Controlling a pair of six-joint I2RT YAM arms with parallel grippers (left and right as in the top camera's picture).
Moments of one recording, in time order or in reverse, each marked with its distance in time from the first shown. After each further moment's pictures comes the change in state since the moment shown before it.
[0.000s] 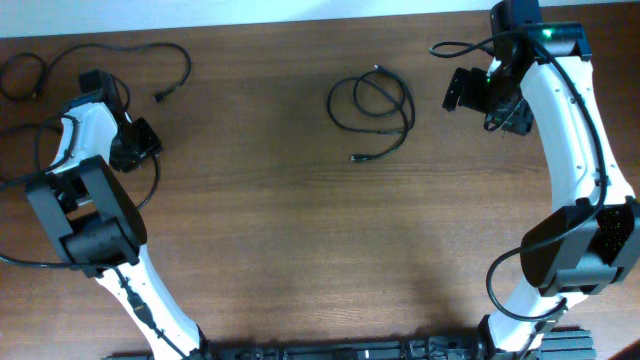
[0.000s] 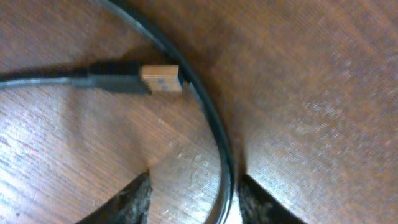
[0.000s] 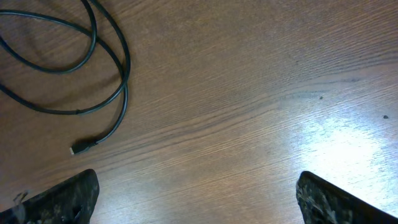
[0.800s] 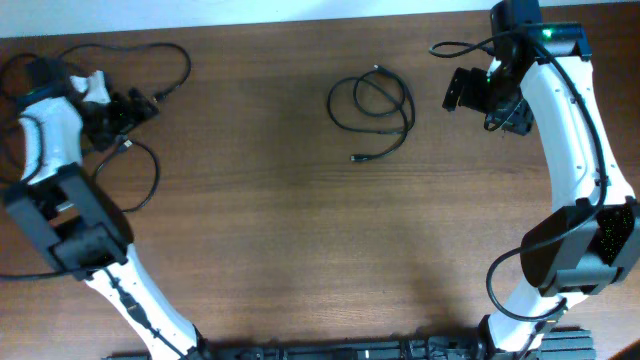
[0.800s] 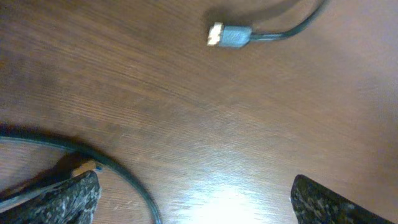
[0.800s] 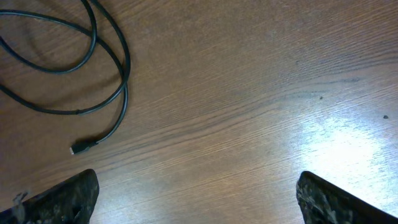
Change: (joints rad) left arm 0.087 0.025 0.188 -0.025 0.380 0.267; right arm 0.000 0.000 0.000 0.000 0.000 0.000
